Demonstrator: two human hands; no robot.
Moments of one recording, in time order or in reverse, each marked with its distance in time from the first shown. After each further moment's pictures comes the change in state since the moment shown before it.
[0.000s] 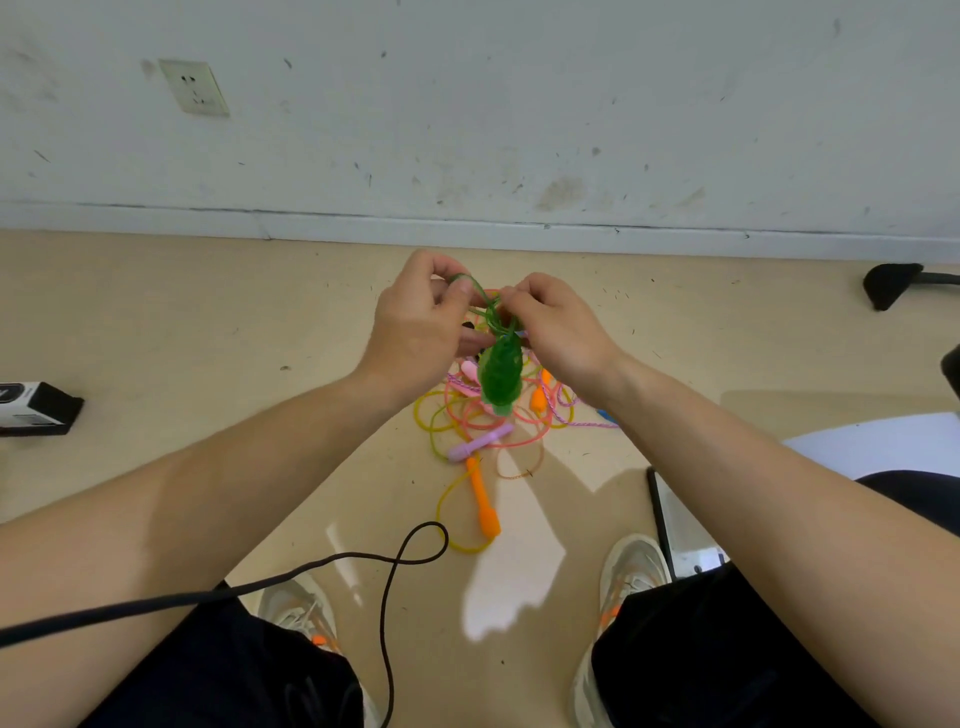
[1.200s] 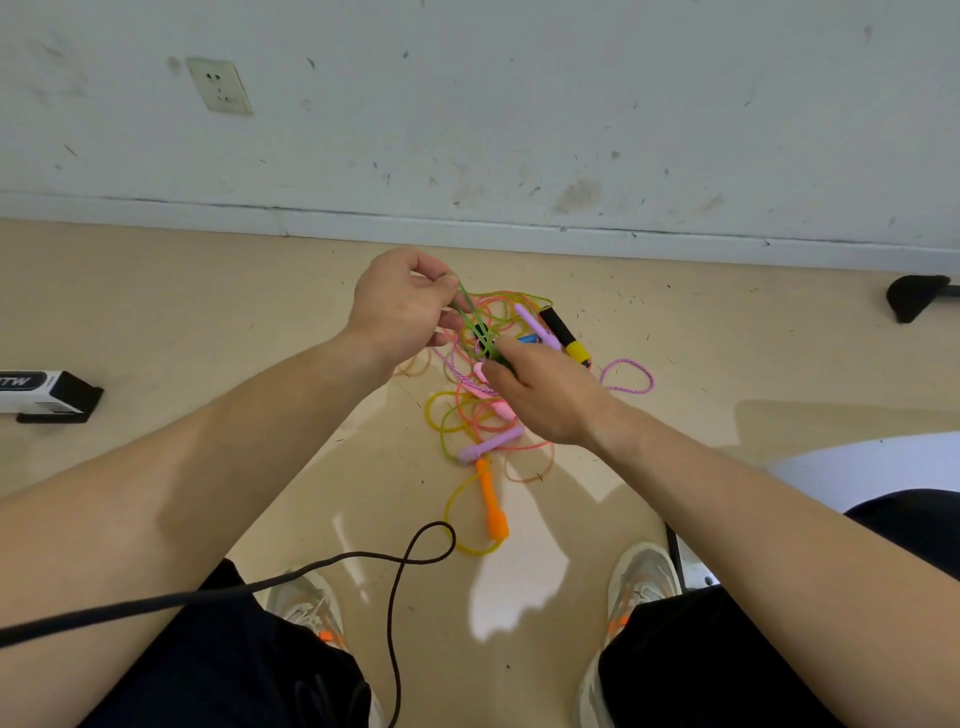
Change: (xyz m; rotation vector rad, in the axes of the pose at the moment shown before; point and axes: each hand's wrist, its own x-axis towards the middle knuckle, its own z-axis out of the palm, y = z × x) left_hand 0.023 0.006 -0.028 0.104 0.043 -0.146; right_hand -0.008 0.040 0.020 -0.592 -0.270 -0.246
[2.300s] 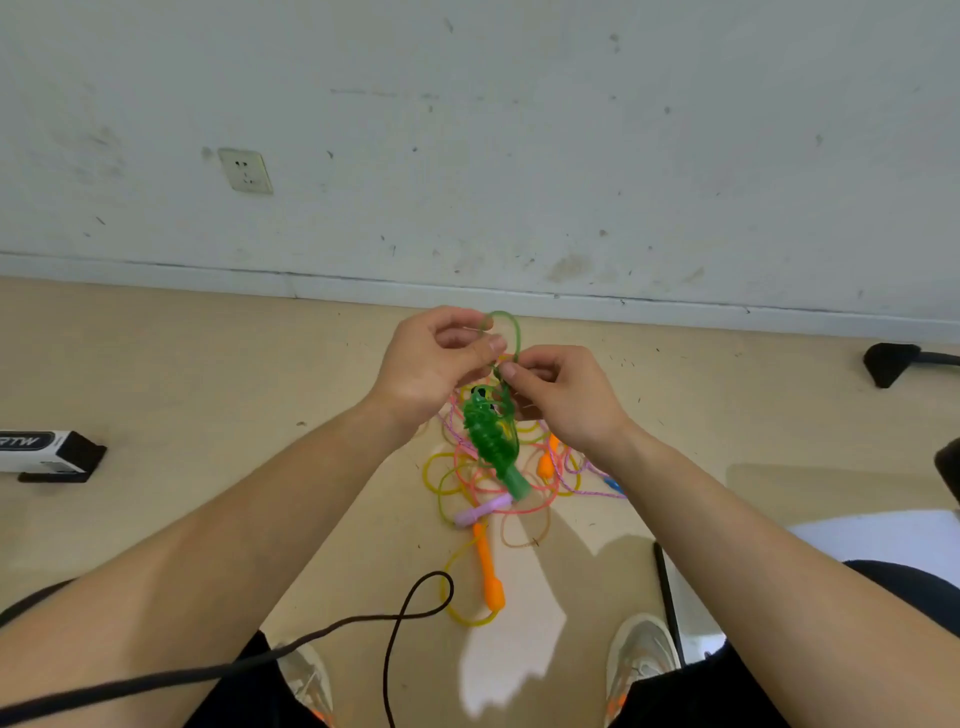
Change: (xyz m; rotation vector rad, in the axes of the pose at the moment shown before) left_hand 0.007 0.021 0.008 -0.316 -0.115 0.088; right_hand 0.018 -0.020 -0.055 0.789 0.236 0.089
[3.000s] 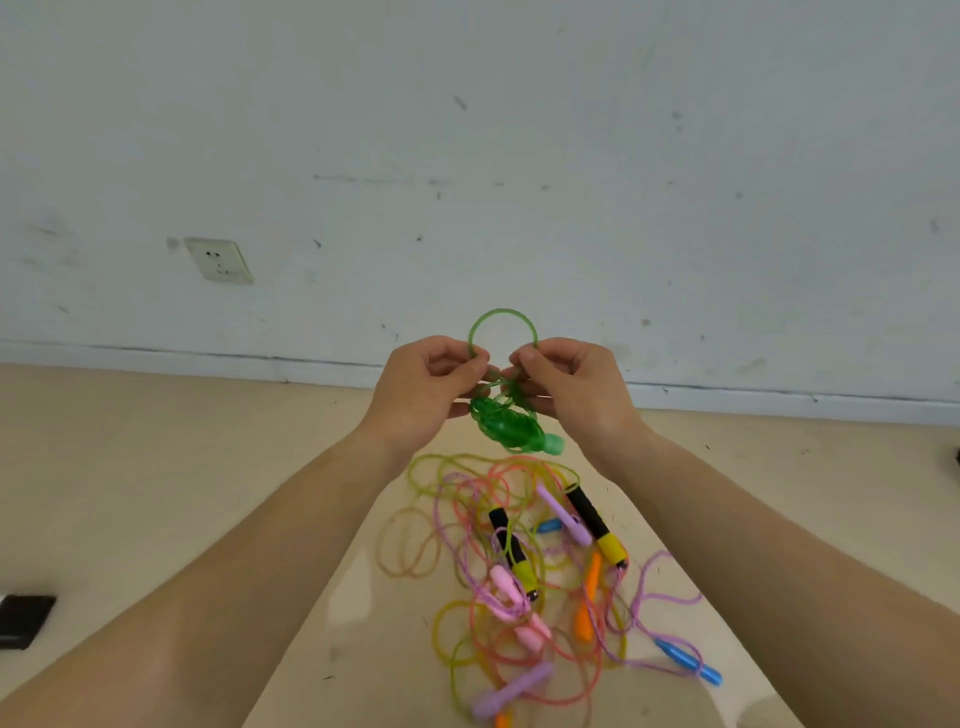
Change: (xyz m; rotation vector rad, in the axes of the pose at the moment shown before) left_hand 0.238 0.037 -0.035 0.114 0.019 -0.091; right_hand 0.255 -0.041 -0.019 0.191 0.159 0.114
